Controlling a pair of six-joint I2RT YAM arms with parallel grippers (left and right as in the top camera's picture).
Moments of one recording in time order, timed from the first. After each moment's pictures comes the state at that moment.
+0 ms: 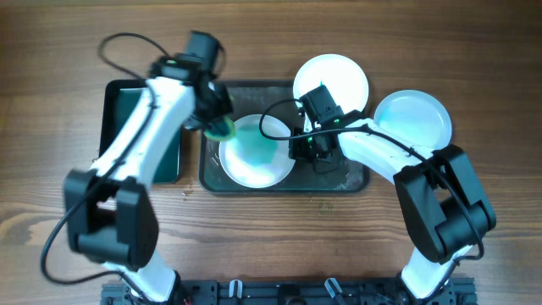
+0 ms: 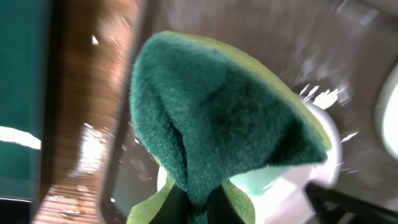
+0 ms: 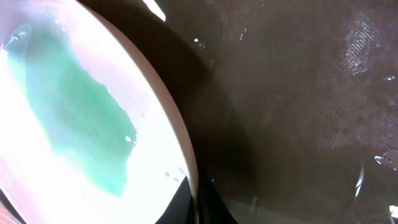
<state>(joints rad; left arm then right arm) -0.24 1.82 1.50 -1.03 0.06 -0.56 0.49 1.90 1.09 -0.45 -0.31 0.58</state>
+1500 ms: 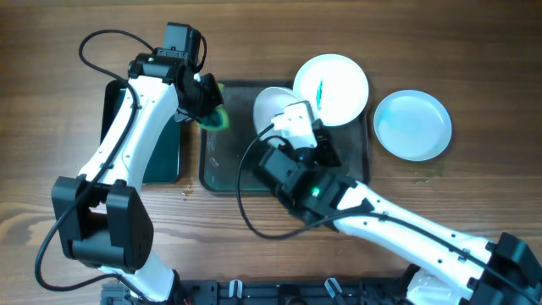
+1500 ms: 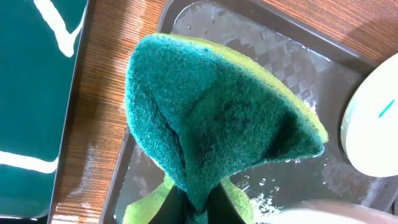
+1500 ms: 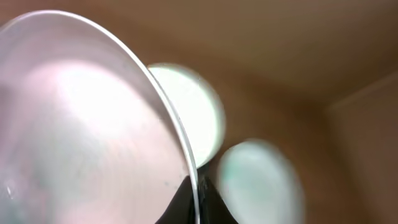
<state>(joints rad) -0.18 1.80 1.50 -0.99 0.10 -0.54 0.96 1.50 1.09 -0.60 0.97 0.40</state>
